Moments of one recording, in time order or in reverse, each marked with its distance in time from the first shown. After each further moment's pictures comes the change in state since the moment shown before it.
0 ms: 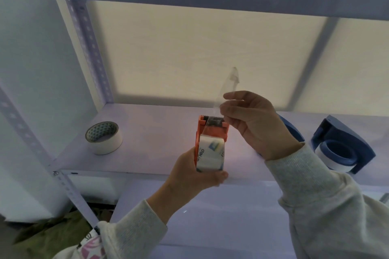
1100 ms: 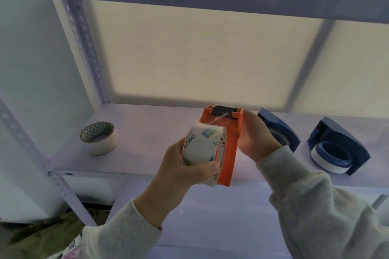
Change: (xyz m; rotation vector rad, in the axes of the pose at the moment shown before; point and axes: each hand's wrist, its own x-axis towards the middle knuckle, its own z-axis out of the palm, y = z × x) left_hand -0.012 0.031 -0.005 -0.267 -0.014 0.174; right_hand 0.036 0.049 -0.042 -0.041 0.108 0.134
